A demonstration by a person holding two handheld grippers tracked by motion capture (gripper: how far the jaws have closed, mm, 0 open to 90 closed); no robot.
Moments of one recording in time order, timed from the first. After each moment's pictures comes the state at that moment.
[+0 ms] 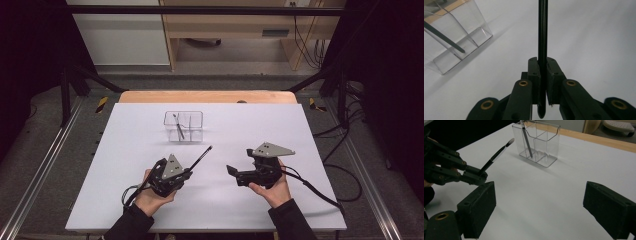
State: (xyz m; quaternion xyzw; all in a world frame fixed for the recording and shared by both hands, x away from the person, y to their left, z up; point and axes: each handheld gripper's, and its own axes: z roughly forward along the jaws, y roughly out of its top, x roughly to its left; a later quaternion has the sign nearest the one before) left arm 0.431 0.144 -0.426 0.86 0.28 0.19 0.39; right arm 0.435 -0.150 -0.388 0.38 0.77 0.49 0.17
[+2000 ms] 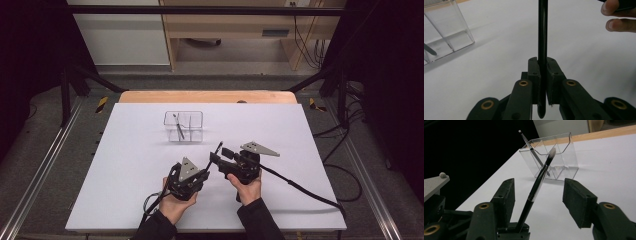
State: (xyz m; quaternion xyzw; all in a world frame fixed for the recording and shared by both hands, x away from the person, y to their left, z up) left arm 0.422 0.097 -0.438 0.80 0.35 0.18 0.44; right arm 0.451 -0.105 -0.413 0.47 0.66 0.58 0.09
